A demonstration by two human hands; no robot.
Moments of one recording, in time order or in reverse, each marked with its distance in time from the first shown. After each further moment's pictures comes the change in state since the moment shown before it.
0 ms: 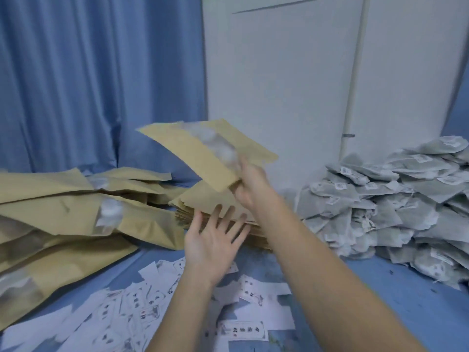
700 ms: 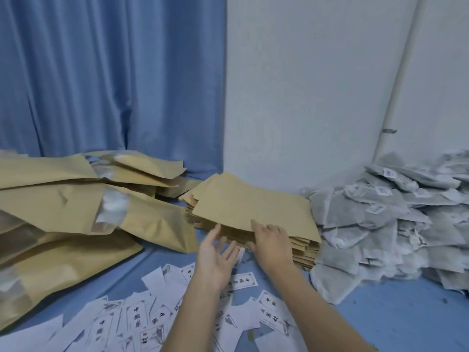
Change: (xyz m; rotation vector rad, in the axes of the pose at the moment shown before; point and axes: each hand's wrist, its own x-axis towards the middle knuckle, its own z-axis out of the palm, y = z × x) left_hand 0.077 0.011 -0.060 0.146 0.438 0.036; right_hand 0.072 0.131 -0.101 -2.132 0.129 -0.670
